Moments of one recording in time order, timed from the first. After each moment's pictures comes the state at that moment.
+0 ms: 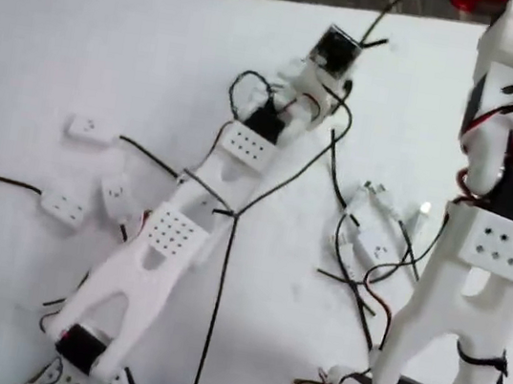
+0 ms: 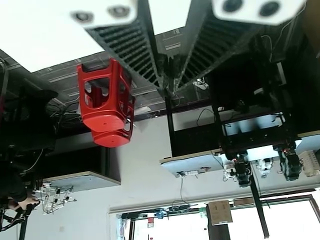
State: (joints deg) left arm 22.4 83.8 -86.0 35.2 -7.6; right arm 12.0 -17.9 -13.3 38.9 -5.1
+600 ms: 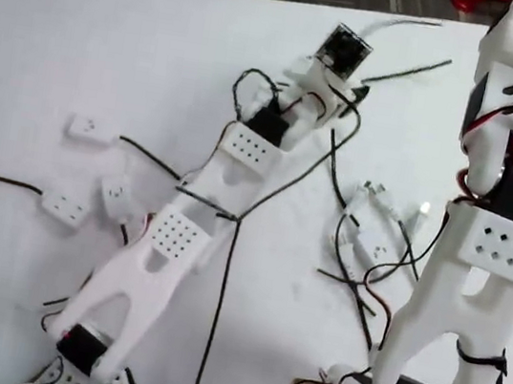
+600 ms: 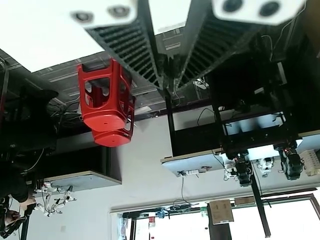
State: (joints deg) left arm 23.7 84.6 -92.8 41.1 -9.3; right arm 12.1 -17.8 -13.3 38.9 -5.1
